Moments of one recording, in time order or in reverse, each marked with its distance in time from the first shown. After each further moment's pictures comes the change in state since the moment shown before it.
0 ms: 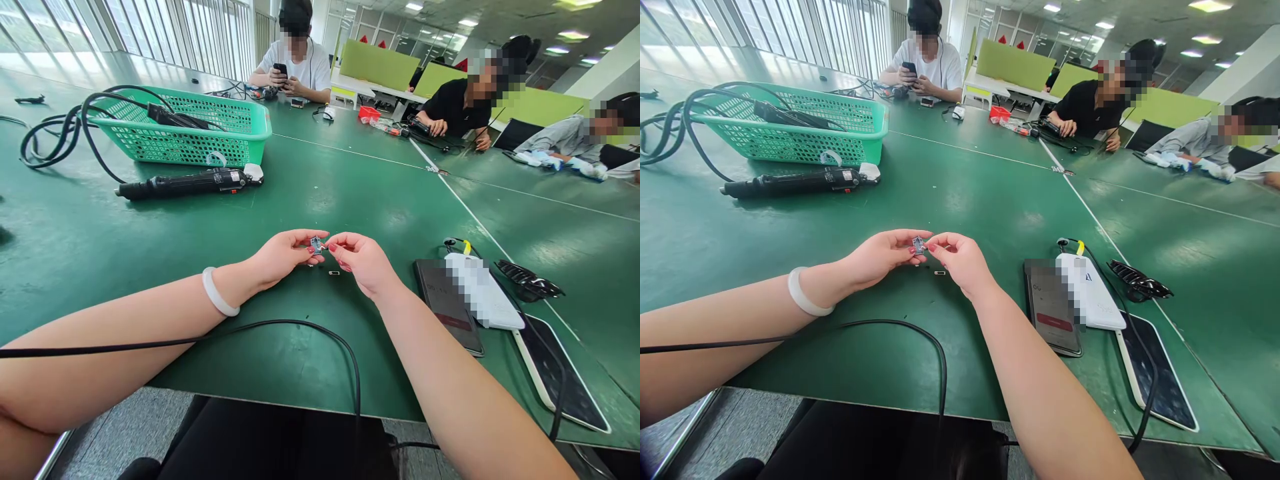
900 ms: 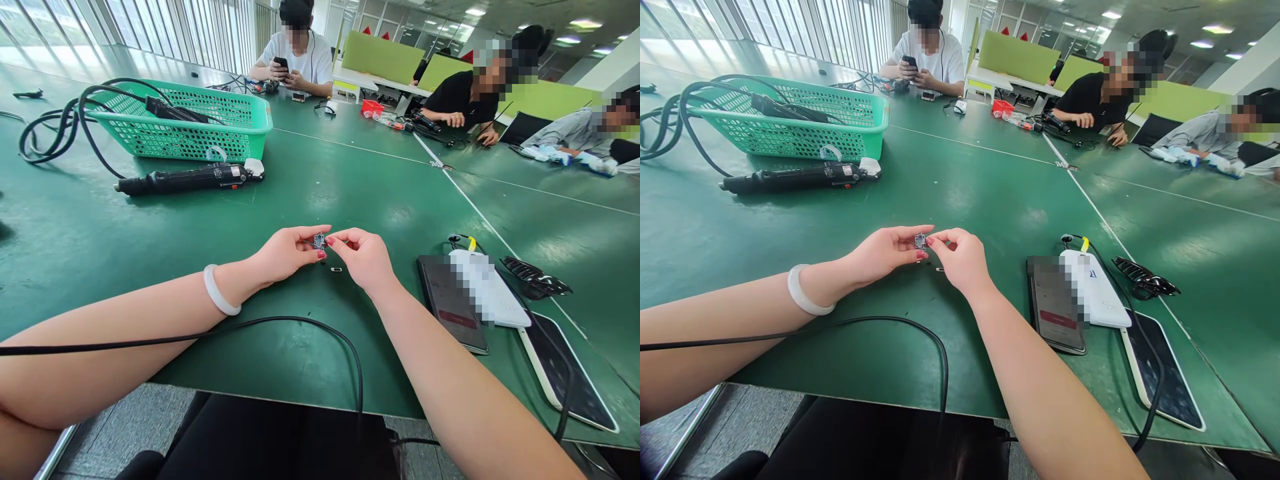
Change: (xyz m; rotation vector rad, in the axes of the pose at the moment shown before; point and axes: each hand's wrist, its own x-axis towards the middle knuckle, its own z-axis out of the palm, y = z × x) left_hand -0.002 0.001 0.000 0.176 -0.023 0.061; right_hand -0.005 -0.003 0.007 -0.436 0.195 -0.167
